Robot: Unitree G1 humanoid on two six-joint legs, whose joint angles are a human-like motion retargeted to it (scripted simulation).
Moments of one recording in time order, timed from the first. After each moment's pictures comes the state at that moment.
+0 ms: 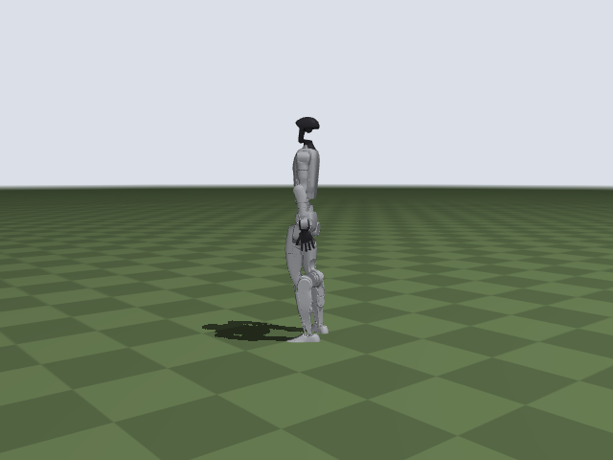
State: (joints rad) left arm 0.00 0.06 0.15 1.70 0.01 0.04 -0.15; right arm -0.10 -0.12 0.13 1.59 -0.69 -0.10 0.15; waist 0.16 0.00 -0.09; left_leg 0.00 0.01 0.29 0.04 -0.08 0.01; right_leg 0.03 -0.12 -0.45 0.00 -0.05 0.05
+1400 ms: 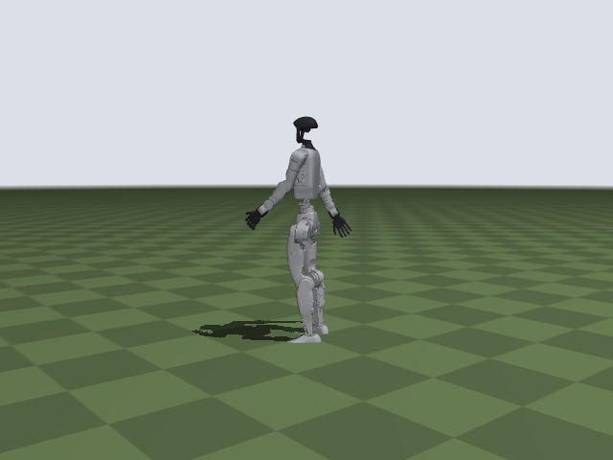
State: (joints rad) left arm -0.42 -0.02 0.15 1.21 0.13 -0.13 -0.24; right arm 0.23 -0.32 -0.17 1.70 -0.58 0.09 0.00; waist -0.02 0.00 -0.07; left_leg -0.01 0.02 0.24 0.04 -0.07 0.00; right_leg 0.04 -0.12 -0.54 0.00 -0.05 0.06
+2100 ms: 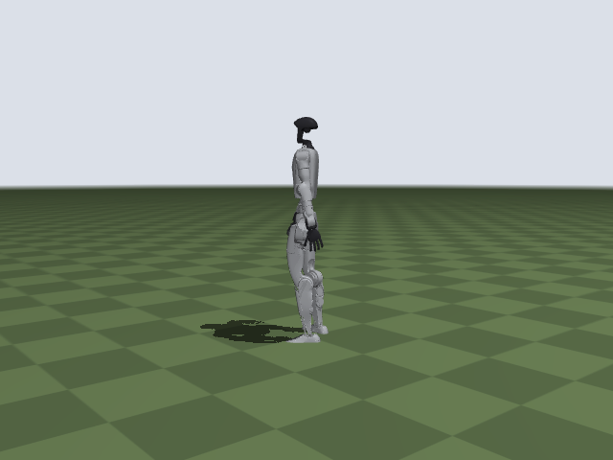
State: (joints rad) left arm 0.13 0.17 0.44 1.64 0.18 0.09 -0.16; right arm -0.04 -0.24 0.02 1.29 -0.72 -0.11 0.18; waist 0.06 0.02 -0.07; left_leg -0.01 0.01 0.20 0.04 -0.07 0.00; right_leg 0.06 -0.12 -0.55 0.00 -0.07 0.06
